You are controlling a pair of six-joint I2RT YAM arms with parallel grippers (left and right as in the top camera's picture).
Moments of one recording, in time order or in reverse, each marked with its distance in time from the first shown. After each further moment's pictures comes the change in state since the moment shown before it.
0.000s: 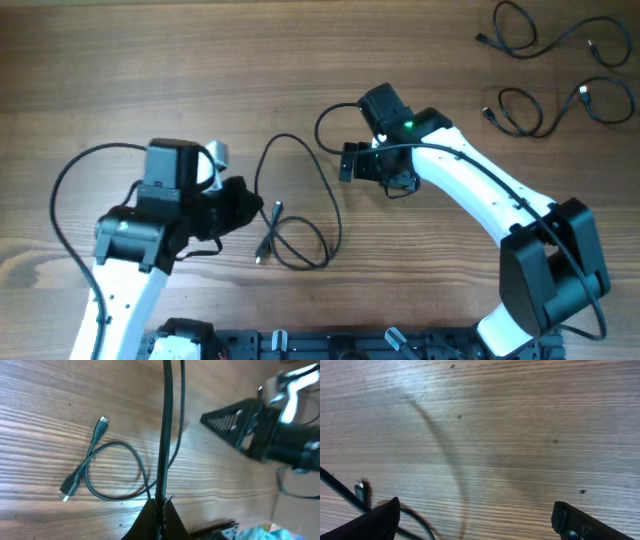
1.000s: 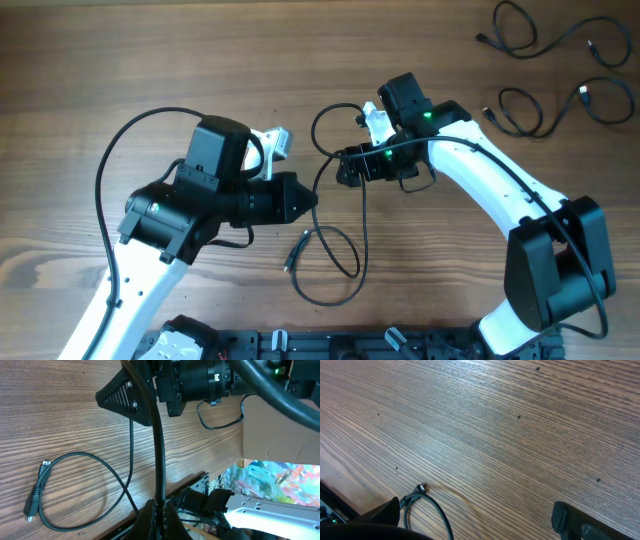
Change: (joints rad) left arm -0.245 0.101 0.163 0.055 0.173 0.043; right arm -0.076 0.000 -0.001 0.022 -0.264 -0.437
